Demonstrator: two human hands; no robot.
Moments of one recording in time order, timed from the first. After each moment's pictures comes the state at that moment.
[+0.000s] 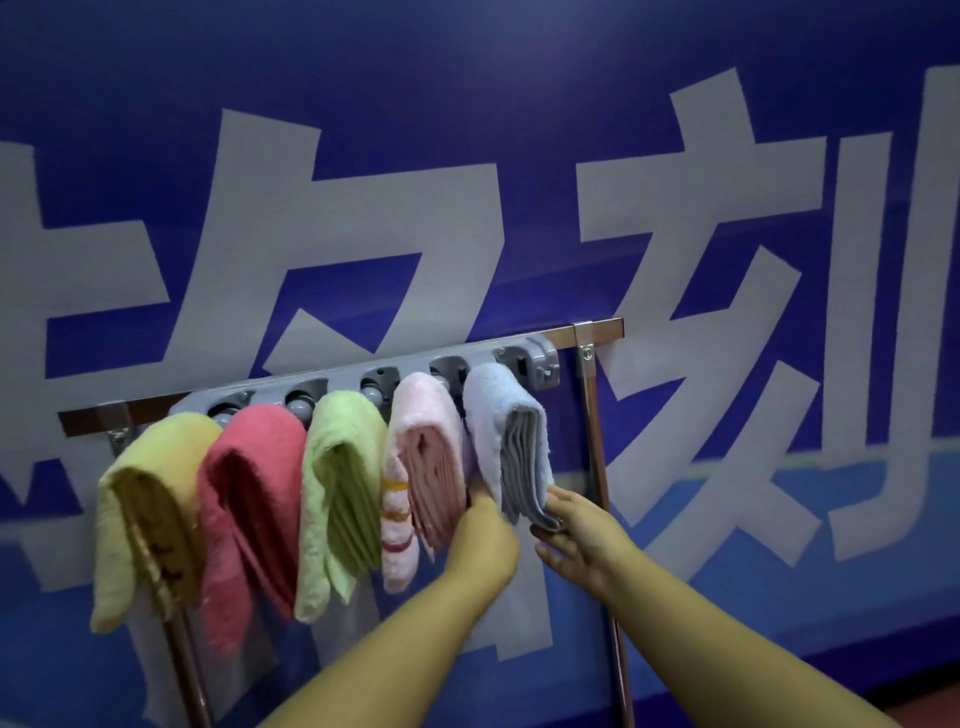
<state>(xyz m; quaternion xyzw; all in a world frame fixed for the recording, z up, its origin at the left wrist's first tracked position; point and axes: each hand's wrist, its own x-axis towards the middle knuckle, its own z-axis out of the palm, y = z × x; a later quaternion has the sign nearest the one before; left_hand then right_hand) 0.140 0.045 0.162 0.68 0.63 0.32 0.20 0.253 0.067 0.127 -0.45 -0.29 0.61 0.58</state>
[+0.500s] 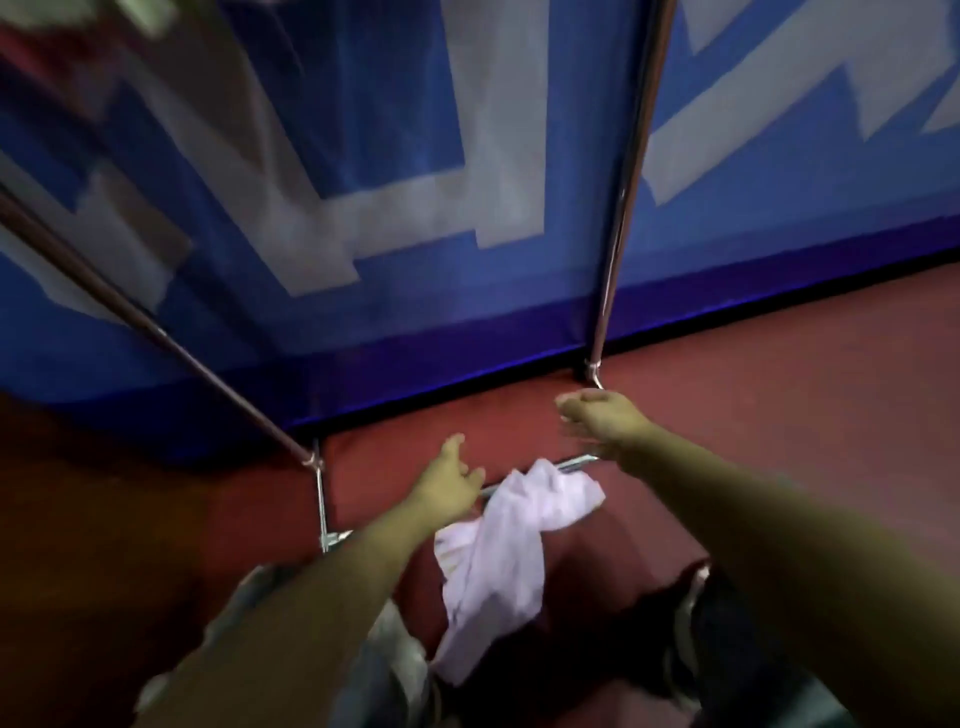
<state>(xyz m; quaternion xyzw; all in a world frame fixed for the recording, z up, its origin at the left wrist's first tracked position) 0.042 -0.026 -0.216 0.58 0.69 0.06 0.44 0.239 -0.001 -0.200 -0.65 -0.30 0.61 0.33</state>
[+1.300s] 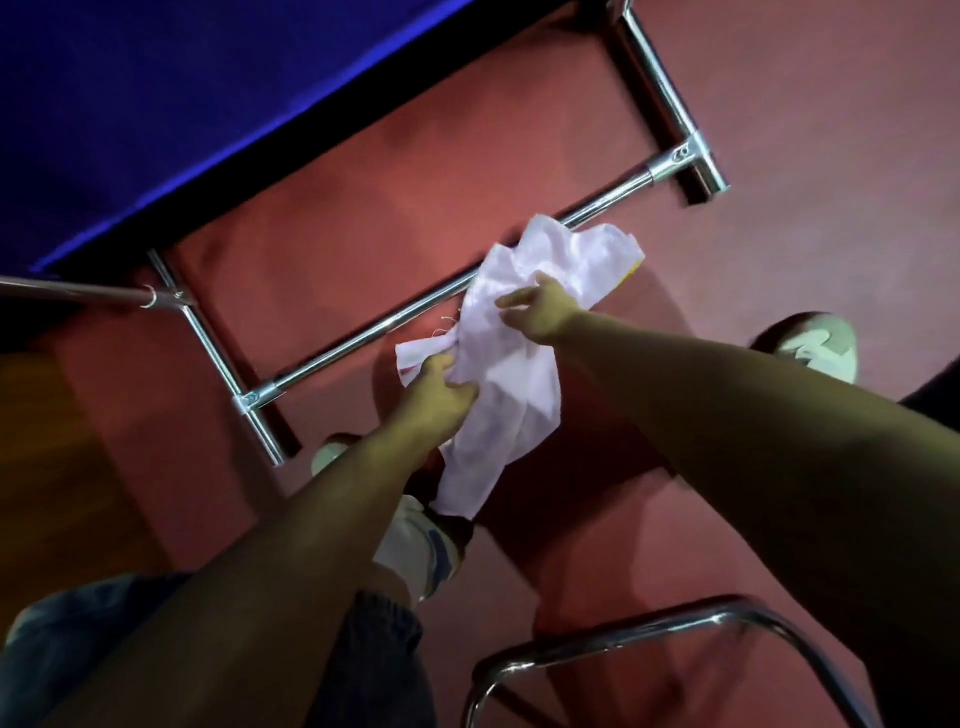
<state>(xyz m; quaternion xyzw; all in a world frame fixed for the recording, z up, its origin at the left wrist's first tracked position) 0.014 -0.020 -0.470 0.45 0.67 -0.07 0.59 0.175 0.014 -0.542 -0.71 -0.38 0.59 0.05</state>
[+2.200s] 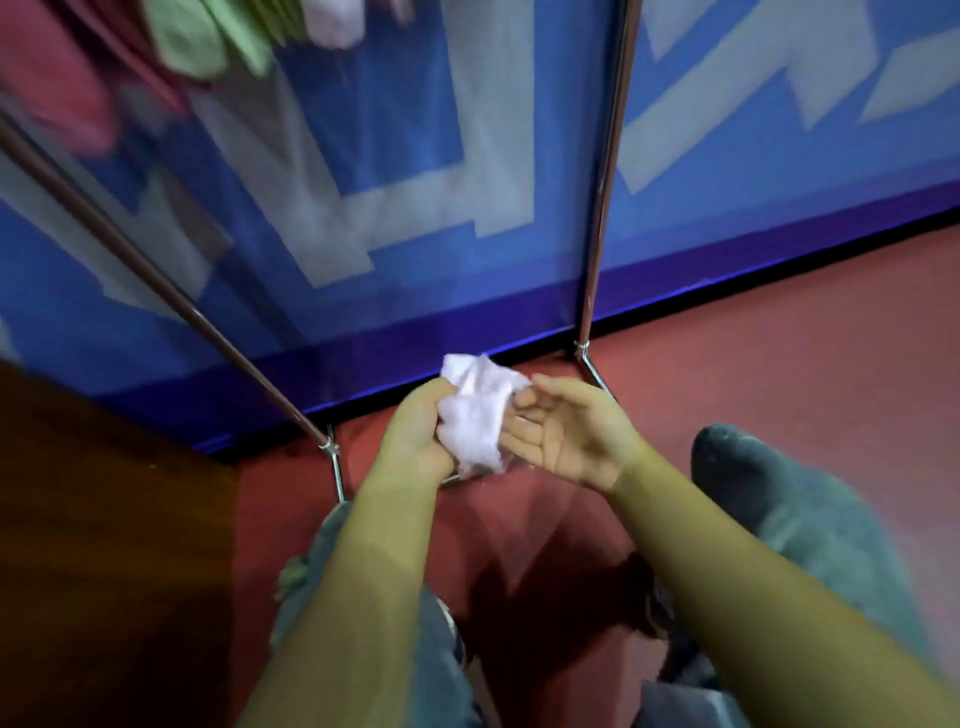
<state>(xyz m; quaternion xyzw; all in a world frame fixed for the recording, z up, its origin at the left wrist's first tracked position) 0.050 -0.077 -0.066 0.13 0.58 0.40 0.70 0.190 -0.094 -0.113 -0.33 -0.10 0.84 0.42</state>
